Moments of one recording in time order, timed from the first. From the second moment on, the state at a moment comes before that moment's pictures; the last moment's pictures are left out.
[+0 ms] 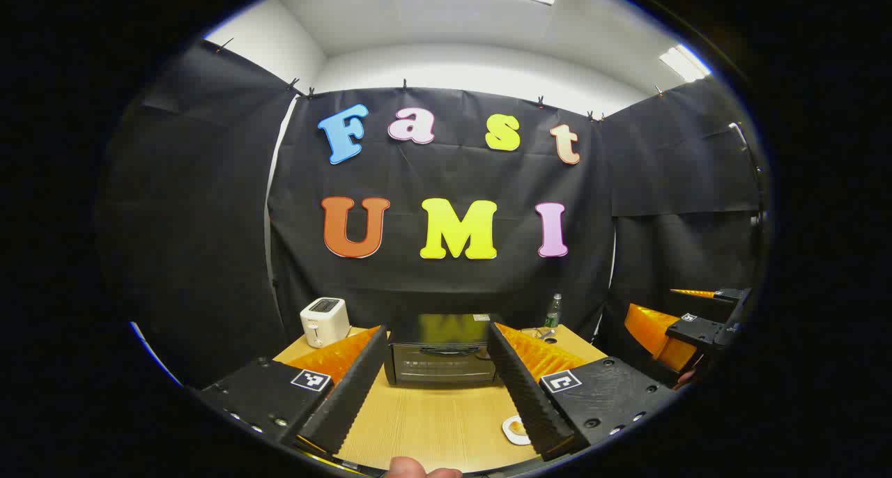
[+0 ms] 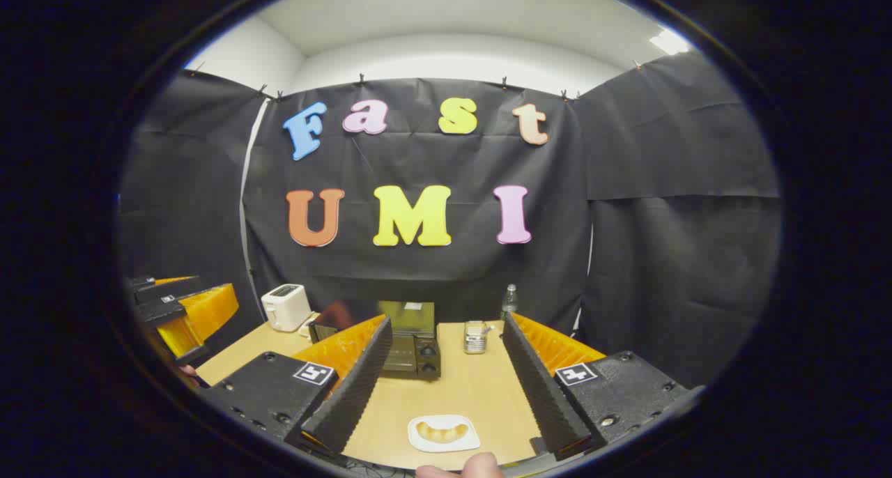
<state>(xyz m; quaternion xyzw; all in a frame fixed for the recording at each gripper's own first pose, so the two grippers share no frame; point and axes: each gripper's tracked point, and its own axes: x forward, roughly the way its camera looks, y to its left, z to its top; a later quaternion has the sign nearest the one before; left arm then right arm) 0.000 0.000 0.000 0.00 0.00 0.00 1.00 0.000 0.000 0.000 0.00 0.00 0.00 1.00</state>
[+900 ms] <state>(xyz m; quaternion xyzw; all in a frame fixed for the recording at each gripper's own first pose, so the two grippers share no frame) 0.004 -0.011 -0.009 0.00 0.01 0.00 1.00 0.007 -0.006 -0.005 0.00 0.01 0.00 1.00</state>
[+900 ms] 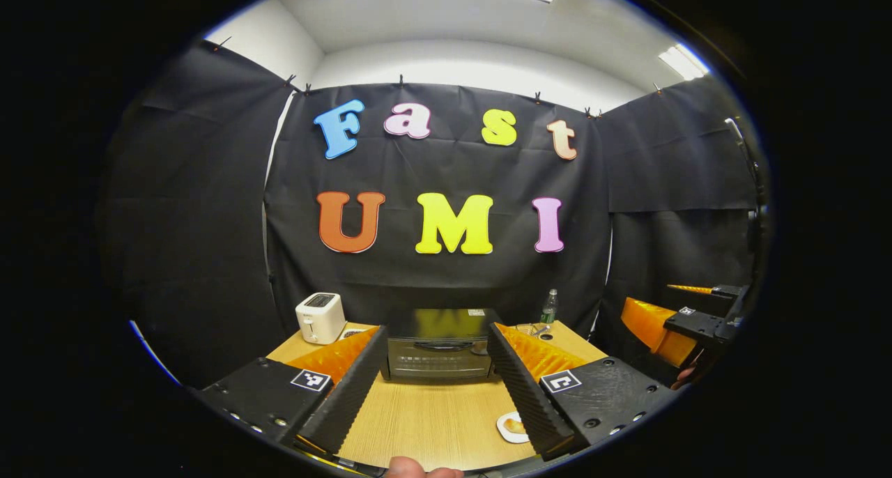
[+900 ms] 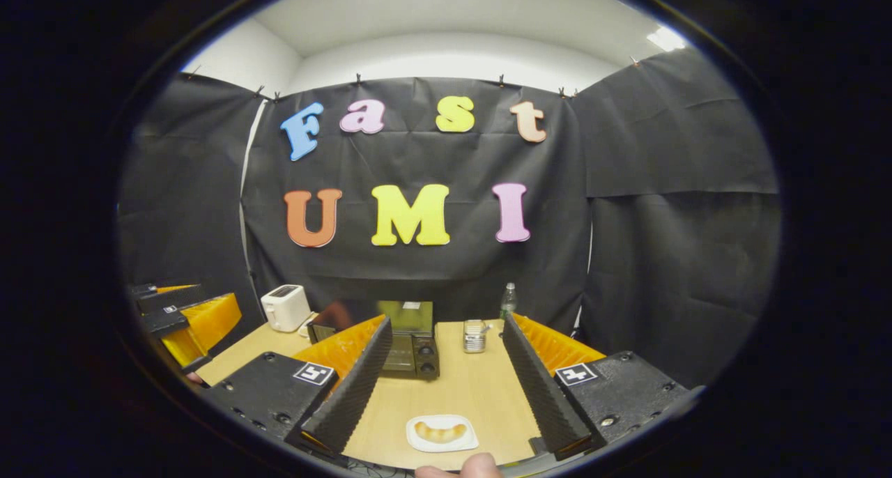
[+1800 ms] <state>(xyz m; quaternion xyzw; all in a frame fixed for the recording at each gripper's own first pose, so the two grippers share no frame) 0.033 -0.029 -0.016 0.00 0.02 -0.01 1.00 0.027 -0.037 -0.007 0.01 0.01 -0.01 1.00</state>
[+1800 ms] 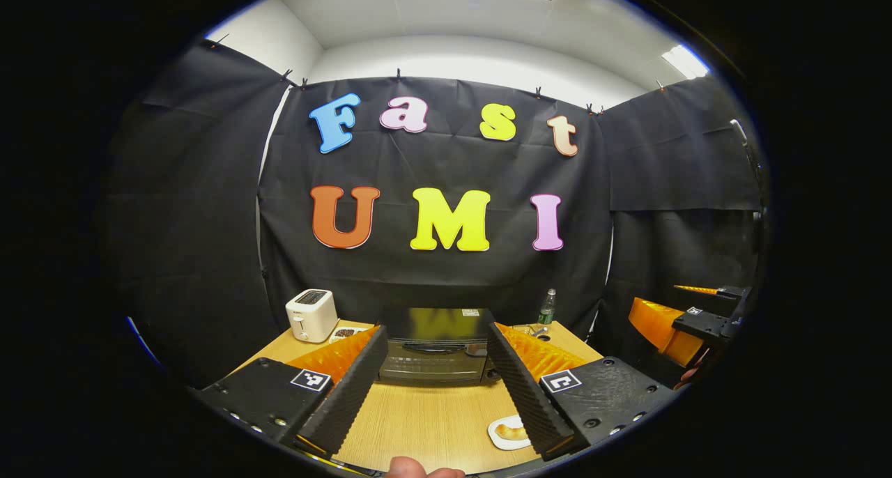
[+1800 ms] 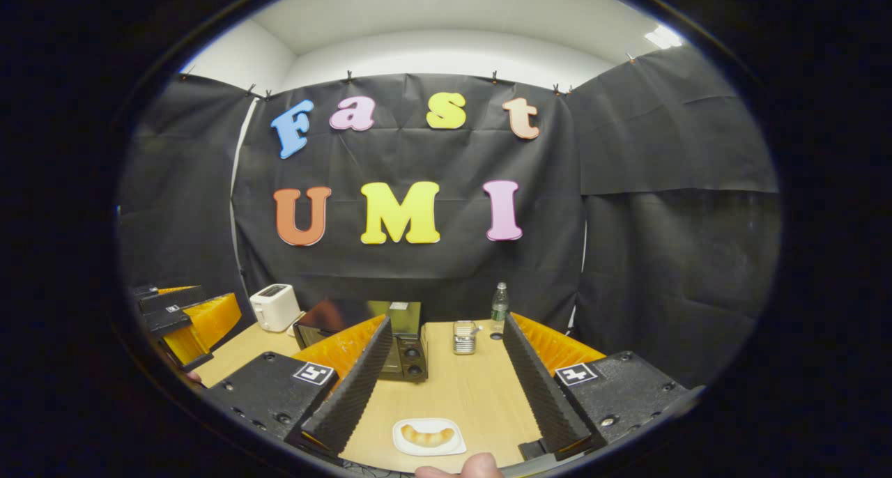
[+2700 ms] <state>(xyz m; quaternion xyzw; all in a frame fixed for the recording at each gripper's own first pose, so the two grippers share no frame) 0.255 -0.031 -0.122 -0.02 0.09 -0.02 1.00 0.081 -0.139 -0.047 0.00 0.08 -0.09 0.99</state>
